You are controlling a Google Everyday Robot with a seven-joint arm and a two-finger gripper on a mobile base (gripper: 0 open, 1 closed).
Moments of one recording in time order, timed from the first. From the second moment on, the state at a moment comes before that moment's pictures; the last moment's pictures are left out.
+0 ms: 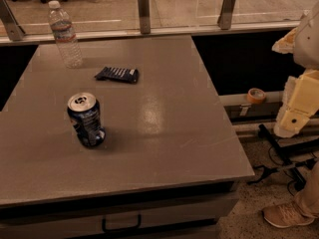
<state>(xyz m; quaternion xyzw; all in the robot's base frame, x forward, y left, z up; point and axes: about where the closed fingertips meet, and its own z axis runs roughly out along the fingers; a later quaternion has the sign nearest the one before) 0.438 -0.217 0.976 -0.60 0.78 -0.03 0.16</state>
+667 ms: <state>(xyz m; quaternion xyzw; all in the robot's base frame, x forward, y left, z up) 0.439 -0.212 0.977 -0.61 0.78 -0.02 0.17</state>
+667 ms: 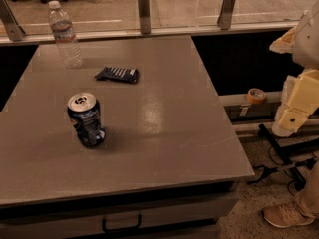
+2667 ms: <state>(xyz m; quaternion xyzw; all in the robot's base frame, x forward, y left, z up) 0.415 0.019 0.888 -0.69 0.61 0.31 0.25</state>
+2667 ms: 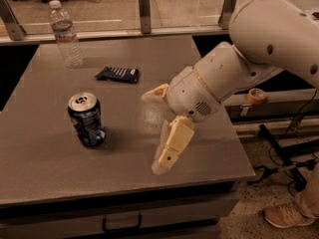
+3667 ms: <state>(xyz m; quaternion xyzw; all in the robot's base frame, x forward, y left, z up) 0.470 0.117 0.863 -0.66 0.52 0.40 0.37</state>
